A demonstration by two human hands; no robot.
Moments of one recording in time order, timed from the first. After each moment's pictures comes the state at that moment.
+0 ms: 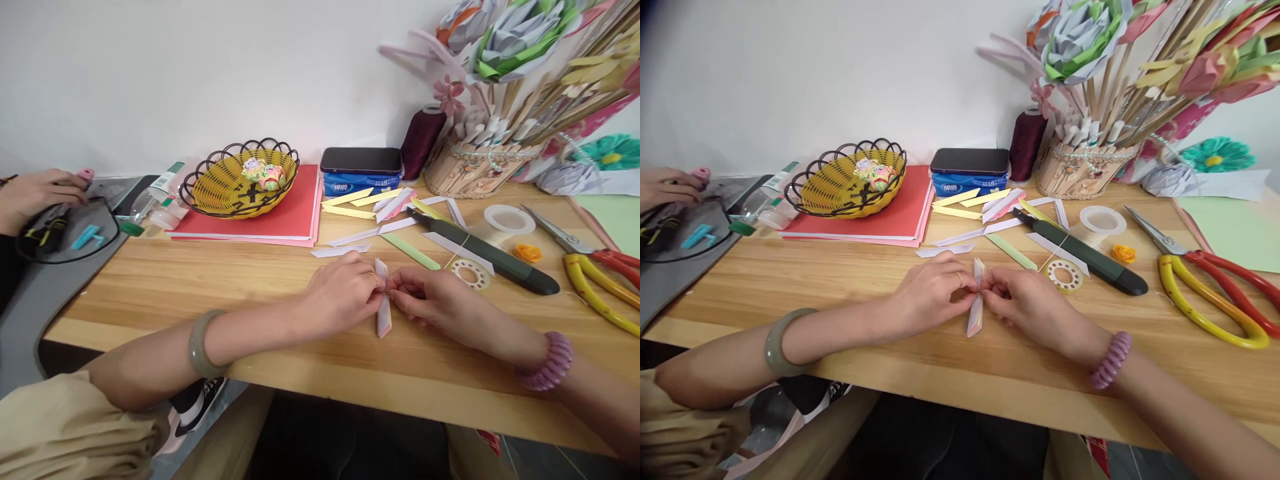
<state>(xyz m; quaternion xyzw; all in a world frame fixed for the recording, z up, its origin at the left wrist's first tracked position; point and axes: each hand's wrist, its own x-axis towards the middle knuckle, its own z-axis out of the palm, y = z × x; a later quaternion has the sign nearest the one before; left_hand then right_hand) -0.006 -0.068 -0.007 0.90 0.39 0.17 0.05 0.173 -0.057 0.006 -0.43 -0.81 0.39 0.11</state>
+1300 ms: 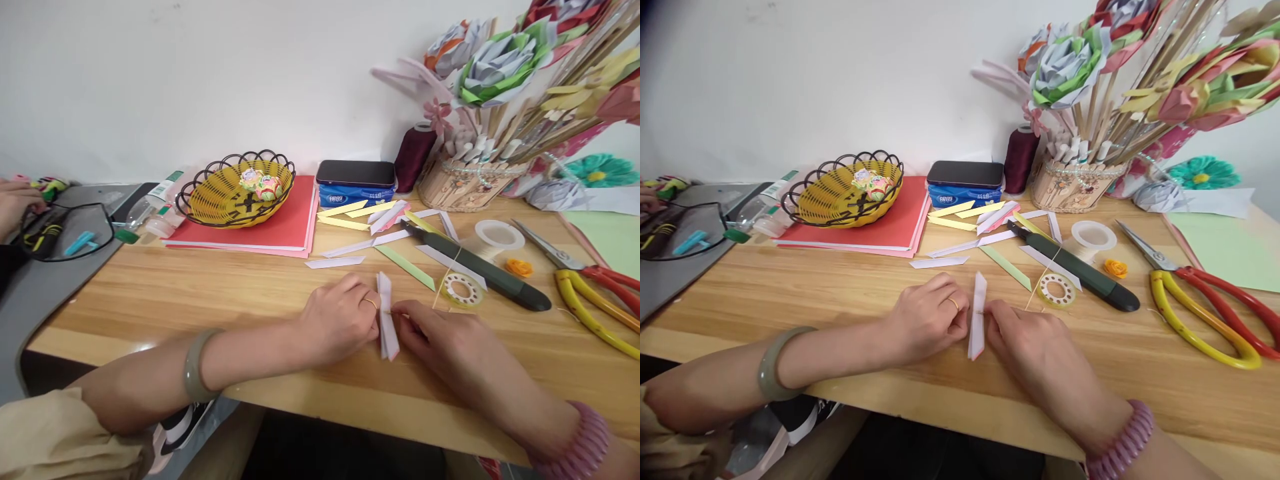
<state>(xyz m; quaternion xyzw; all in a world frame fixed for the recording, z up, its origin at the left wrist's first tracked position) 0.002 -0.083 -0.018 0.88 0.39 0.25 -0.12 0.191 -0.086 -0.011 -0.43 -0.89 0.11 0.12</state>
